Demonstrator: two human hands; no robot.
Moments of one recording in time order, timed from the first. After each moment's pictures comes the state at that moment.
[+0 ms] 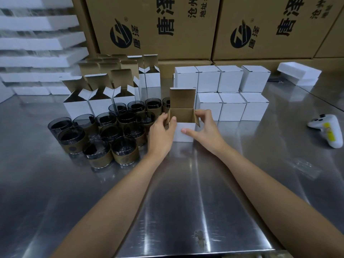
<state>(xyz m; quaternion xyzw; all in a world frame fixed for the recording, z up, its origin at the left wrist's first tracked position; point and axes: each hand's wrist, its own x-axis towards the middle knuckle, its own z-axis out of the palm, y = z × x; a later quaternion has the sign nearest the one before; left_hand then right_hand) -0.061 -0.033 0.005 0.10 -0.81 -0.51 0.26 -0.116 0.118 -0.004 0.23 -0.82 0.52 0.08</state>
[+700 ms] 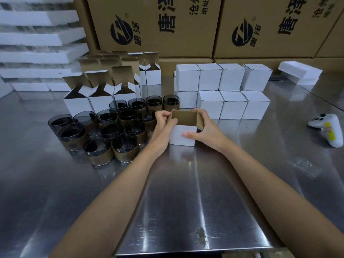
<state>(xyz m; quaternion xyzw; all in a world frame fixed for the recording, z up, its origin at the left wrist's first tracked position) -0.061 -0.042 0.004 0.00 -0.74 -0.66 0.14 -0.117 0.125 0.000 0.26 -0.81 0.53 -0.02</state>
